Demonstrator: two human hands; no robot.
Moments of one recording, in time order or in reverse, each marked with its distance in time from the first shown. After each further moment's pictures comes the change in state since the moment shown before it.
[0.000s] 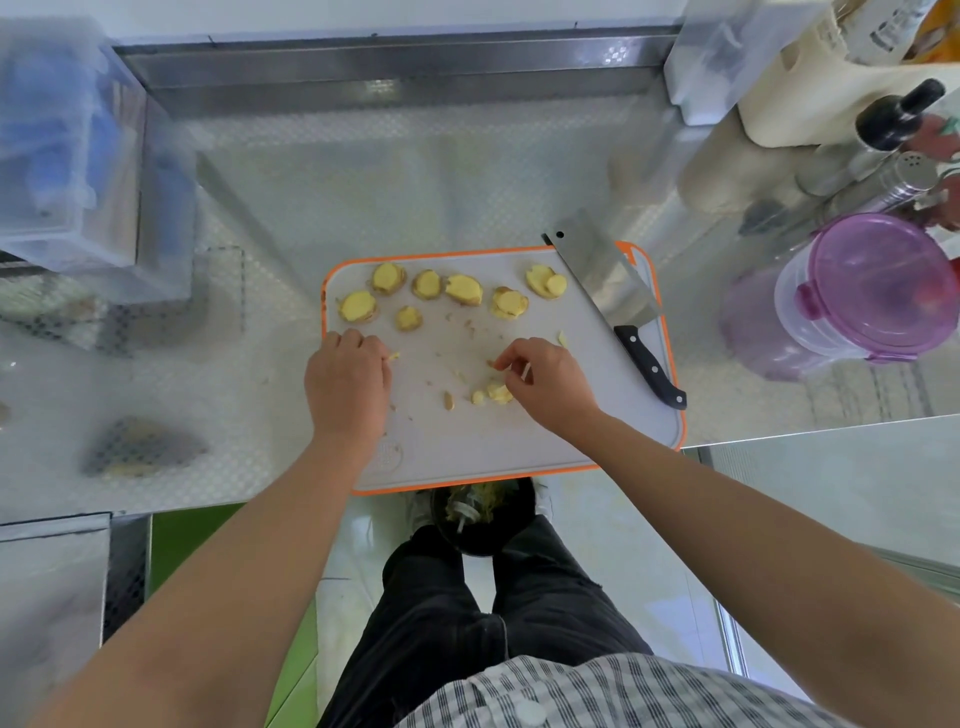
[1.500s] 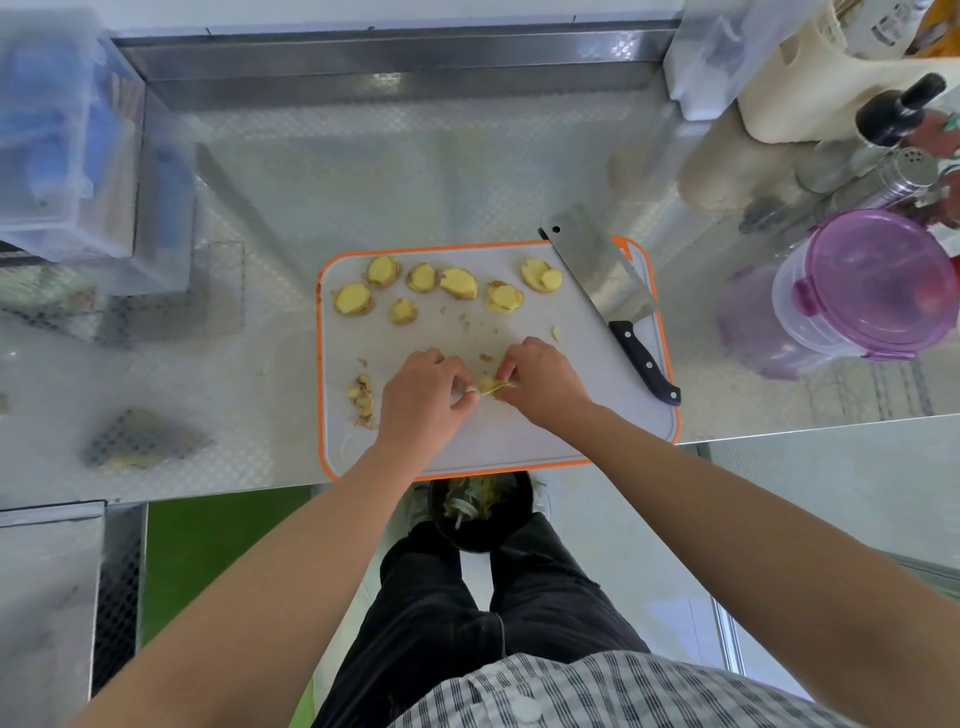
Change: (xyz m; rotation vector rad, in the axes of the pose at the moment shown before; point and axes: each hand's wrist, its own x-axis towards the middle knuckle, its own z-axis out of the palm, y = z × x) left_hand -0.024 0.064 0.010 -0.322 -0.181 0.134; right_hand 0.004 -0.002 -0.002 -0.193 -0.183 0.060
